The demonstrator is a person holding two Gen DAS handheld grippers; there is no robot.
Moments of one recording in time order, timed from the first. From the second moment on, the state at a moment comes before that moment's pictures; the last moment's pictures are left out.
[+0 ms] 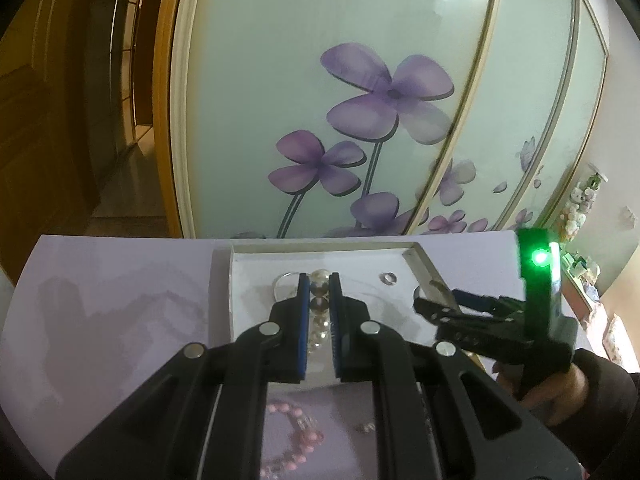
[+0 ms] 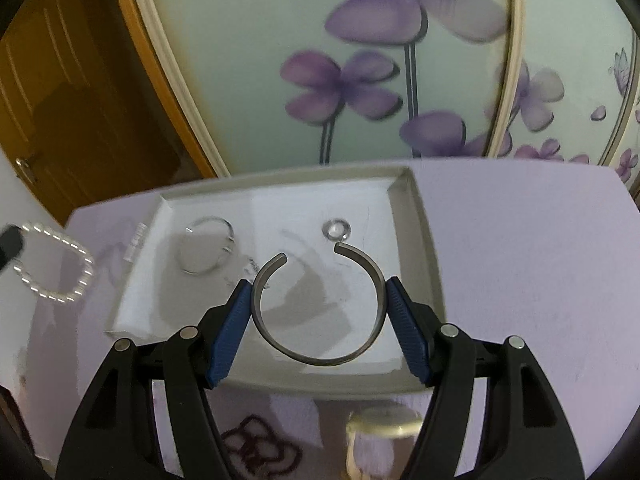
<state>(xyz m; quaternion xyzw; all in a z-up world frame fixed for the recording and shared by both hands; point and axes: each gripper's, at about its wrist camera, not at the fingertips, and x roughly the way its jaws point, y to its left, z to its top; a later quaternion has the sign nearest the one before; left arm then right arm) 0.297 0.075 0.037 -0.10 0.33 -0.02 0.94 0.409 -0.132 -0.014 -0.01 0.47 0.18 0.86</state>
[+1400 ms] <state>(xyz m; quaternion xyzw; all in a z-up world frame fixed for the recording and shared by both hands) 0.384 0.062 -0.019 -0.10 0.39 -0.04 0.92 0.376 -0.155 -0.007 -0.02 0.44 0.16 0.88</state>
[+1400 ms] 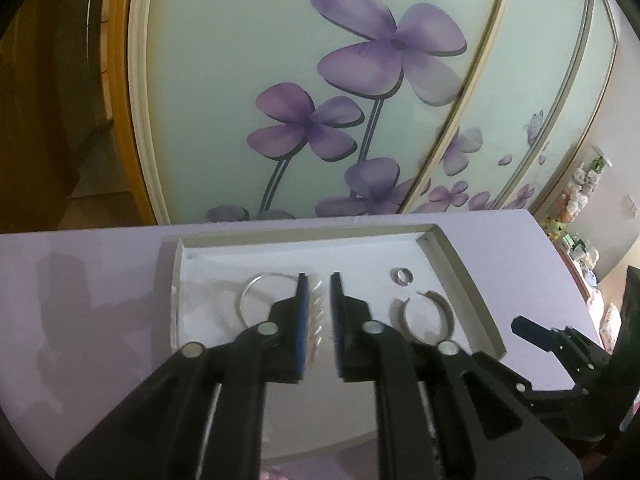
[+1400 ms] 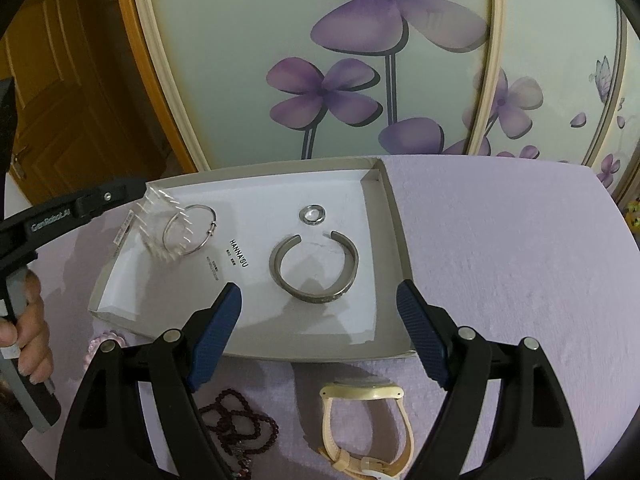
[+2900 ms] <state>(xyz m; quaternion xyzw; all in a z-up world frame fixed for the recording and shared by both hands) 0.130 0.084 -0.035 -0.11 0.35 0.12 0.92 0.217 -0.216 -0.031 0.03 0.45 0.16 0.88</state>
